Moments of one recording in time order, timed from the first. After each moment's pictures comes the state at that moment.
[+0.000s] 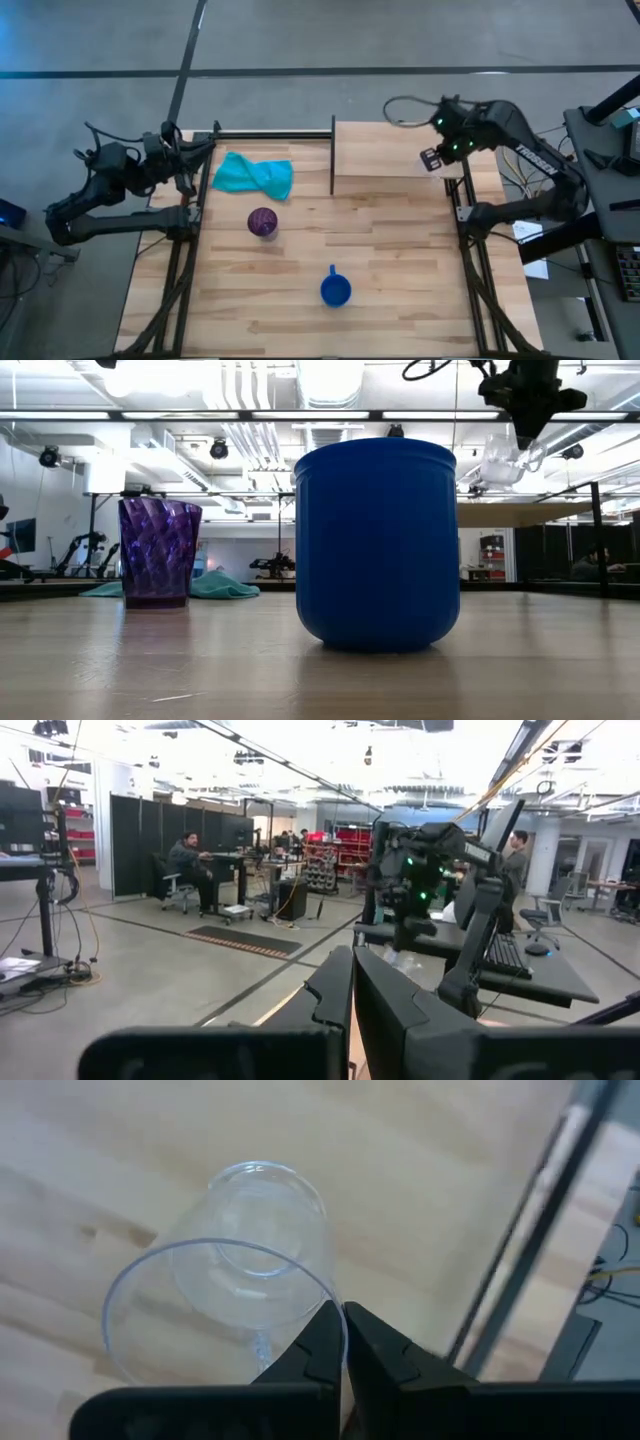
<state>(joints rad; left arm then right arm) 0.24 0.45 0.83 -0.24 -0.16 -0.05 -0.66 1.20 1.44 -1.57 0.15 0.48</state>
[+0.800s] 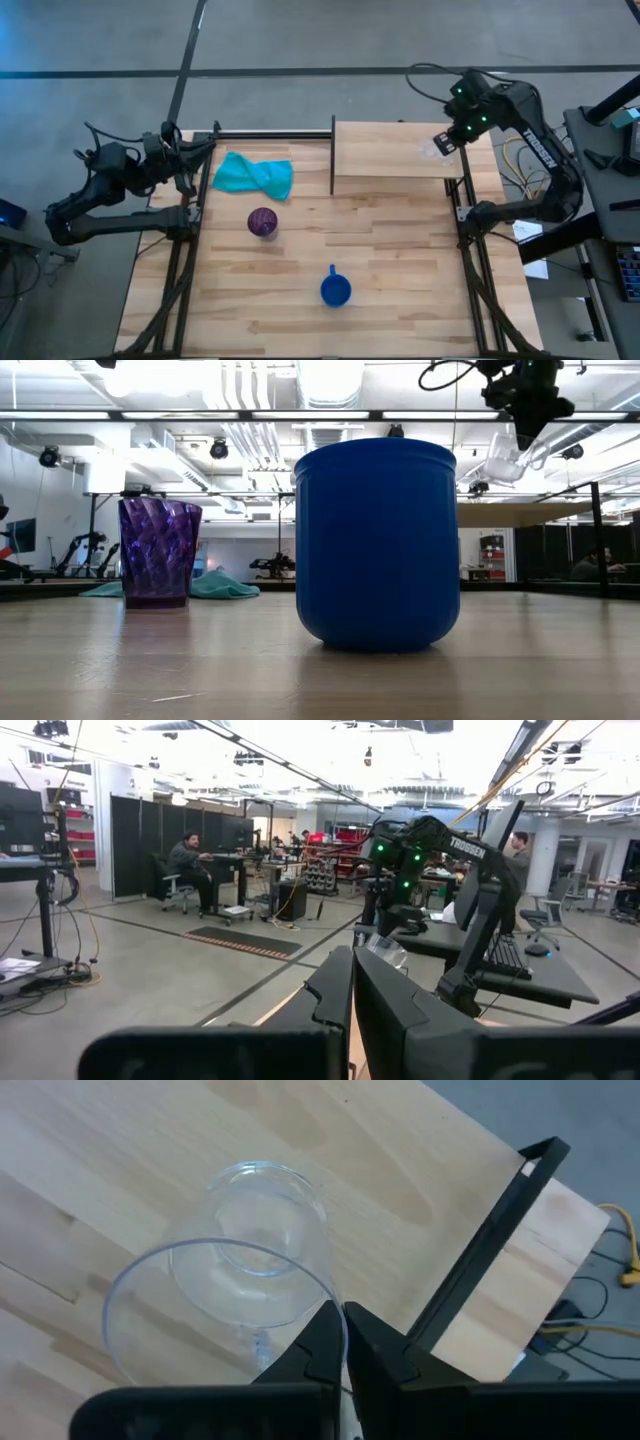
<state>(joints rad) 0.24 0.45 0.83 -0.24 -0.16 -0.05 -0.94 1.25 1.54 -1.57 0.04 0.03</state>
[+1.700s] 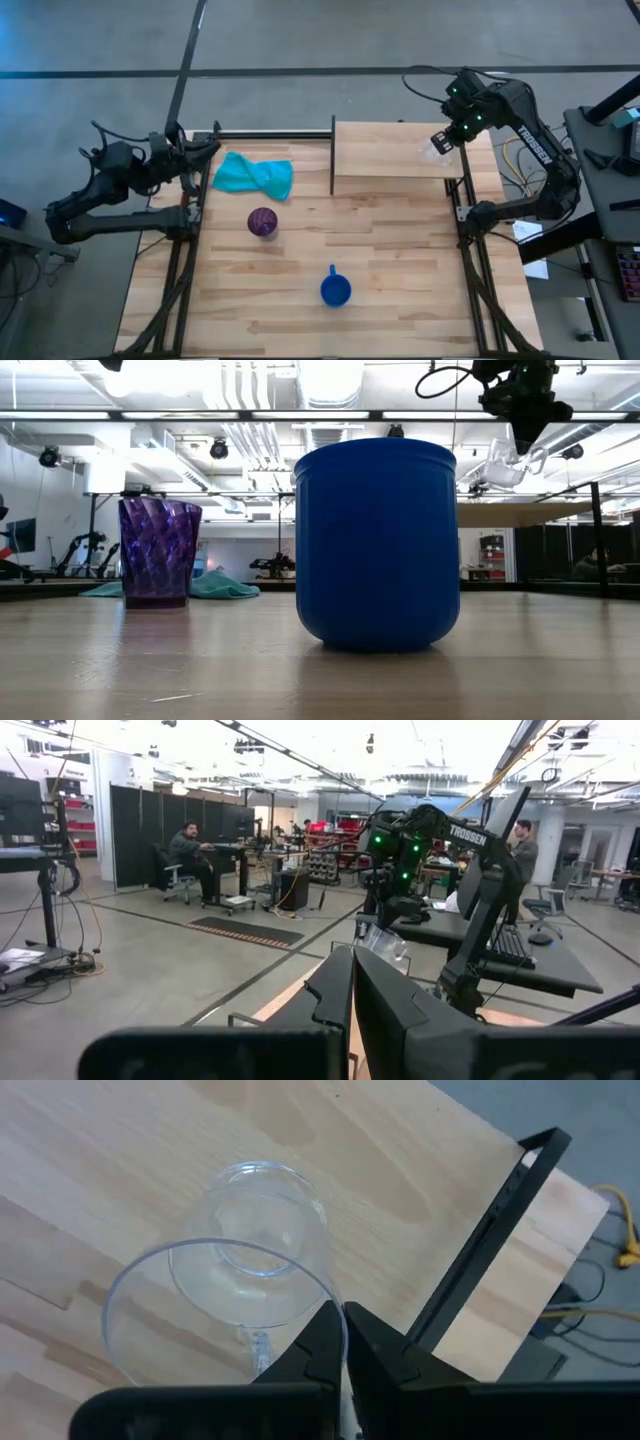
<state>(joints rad) 0.24 0.49 0.83 -0.24 -0.17 -0.05 -0.94 1.28 1.53 -1.57 0.05 0.08</state>
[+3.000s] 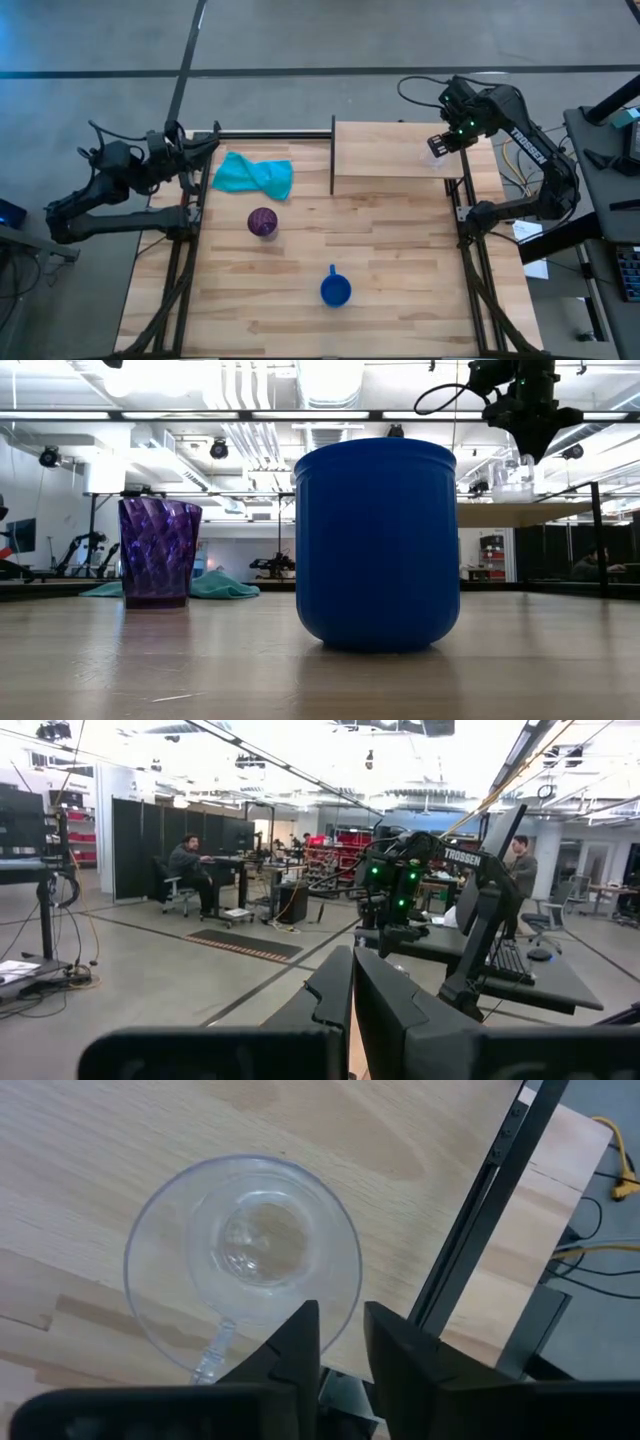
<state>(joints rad) 0.24 0.49 0.83 -0.19 -0.17 -0.05 -0.91 1.28 1.45 -1.57 0.11 0.24</state>
